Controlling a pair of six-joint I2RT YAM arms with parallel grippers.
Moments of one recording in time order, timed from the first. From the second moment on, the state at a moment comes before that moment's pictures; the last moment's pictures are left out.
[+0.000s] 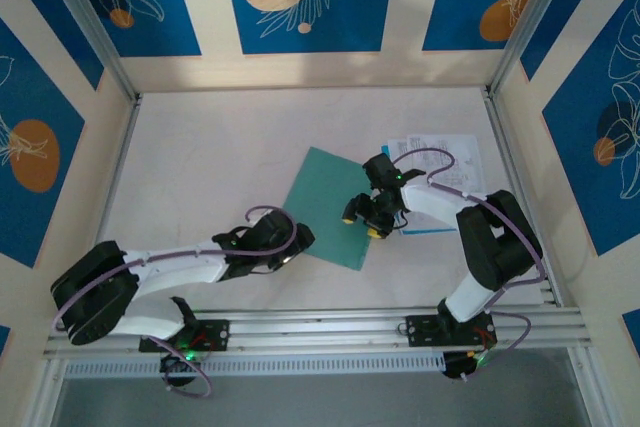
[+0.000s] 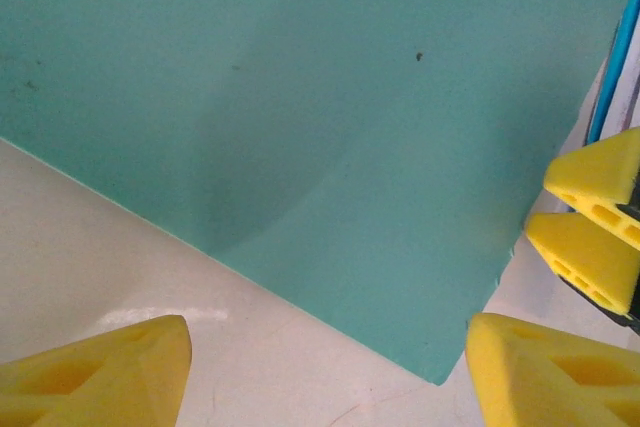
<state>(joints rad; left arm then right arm) -0.95 1.31 0.55 -0.07 -0.05 -1.39 0.49 1.63 0.92 -0.61 -0.31 0.87</state>
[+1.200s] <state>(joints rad) -0.96 1.32 0.52 -0.01 -0.08 -1.42 0.48 1.62 0.87 -0.54 -0.31 0.87</state>
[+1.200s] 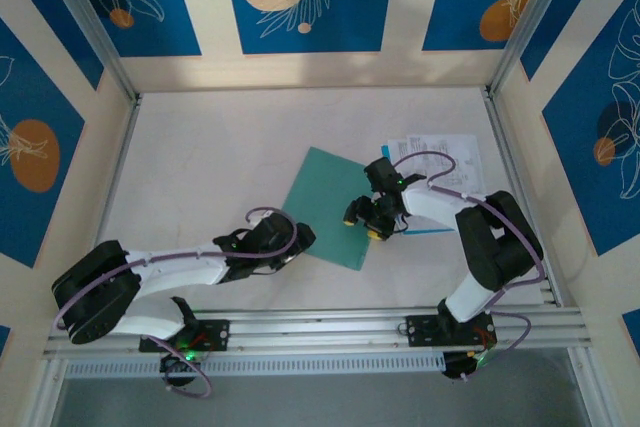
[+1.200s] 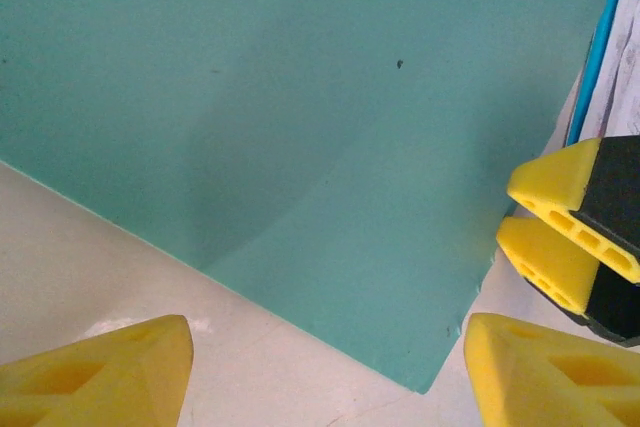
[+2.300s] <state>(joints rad) -1.03 1.45 0.38 0.41 -0.27 -1.60 0.46 1.62 0.85 -0.52 -0.33 0.86</state>
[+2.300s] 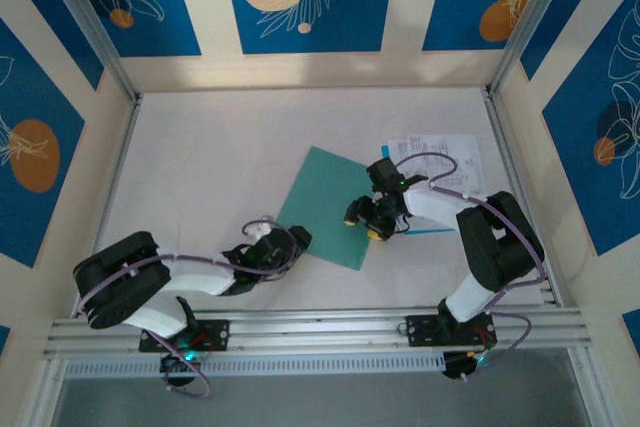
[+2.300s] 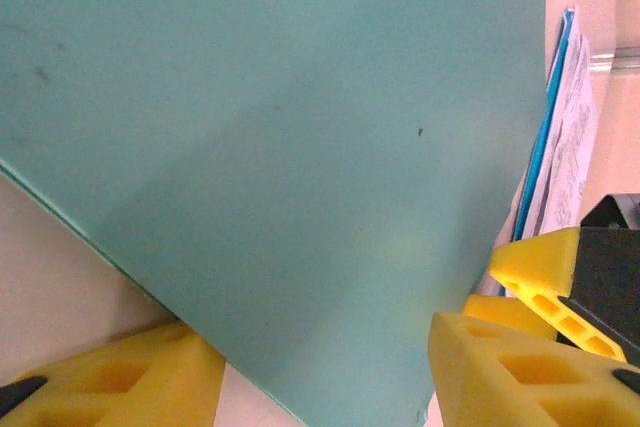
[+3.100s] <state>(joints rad) -1.12 1.62 0.34 0.75 -0.38 -1.62 0.43 1.65 0.85 -0.46 -0.46 0.84</state>
